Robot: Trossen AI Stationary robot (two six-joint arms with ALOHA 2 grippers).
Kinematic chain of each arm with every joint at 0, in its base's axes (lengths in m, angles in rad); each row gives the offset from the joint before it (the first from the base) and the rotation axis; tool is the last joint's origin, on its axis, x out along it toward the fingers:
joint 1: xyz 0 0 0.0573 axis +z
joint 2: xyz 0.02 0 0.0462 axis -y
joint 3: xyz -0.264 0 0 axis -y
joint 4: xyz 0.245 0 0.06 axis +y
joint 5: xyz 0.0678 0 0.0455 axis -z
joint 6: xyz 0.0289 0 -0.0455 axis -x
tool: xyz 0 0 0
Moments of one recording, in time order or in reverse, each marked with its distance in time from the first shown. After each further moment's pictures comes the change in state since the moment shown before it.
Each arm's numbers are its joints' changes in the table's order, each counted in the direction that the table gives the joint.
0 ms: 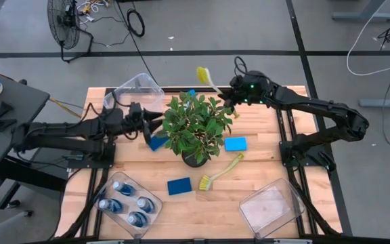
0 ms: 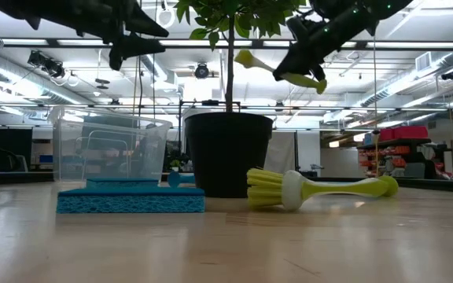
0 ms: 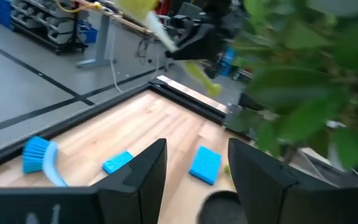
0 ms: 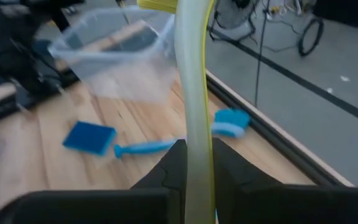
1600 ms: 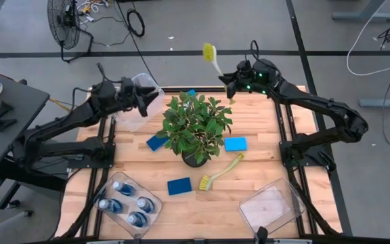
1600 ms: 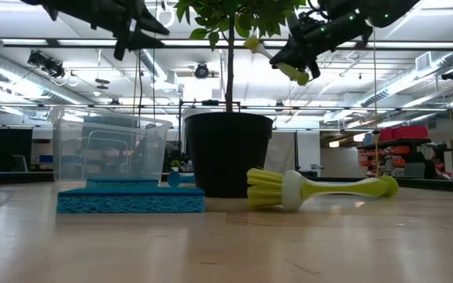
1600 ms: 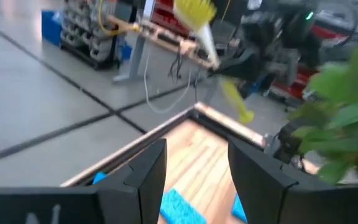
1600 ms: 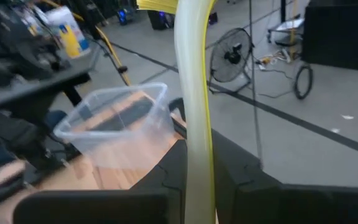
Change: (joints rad) left arm 0.388 -0.044 0.214 0.167 0.250 -0.059; right arm -0.140 -0.013 0.001 -0.249 -0.087 -0.080
